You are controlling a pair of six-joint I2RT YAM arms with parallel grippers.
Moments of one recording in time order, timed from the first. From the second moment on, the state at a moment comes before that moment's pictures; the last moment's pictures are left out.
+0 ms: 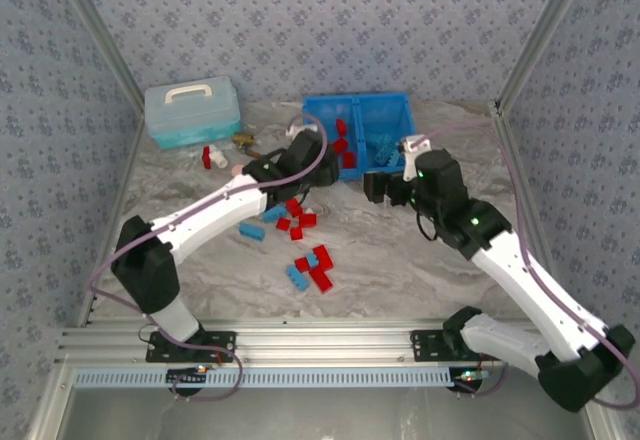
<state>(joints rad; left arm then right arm) -0.82 1.67 1.48 -0.52 -0.30 -0.68 0.57 0.97 1.03 -0.54 0.16 0.26</state>
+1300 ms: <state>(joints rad) -0.83 2.59 2.64 -0.50 -0.13 -0.36 0.57 0.67 0.82 -0.72 0.31 0.38</state>
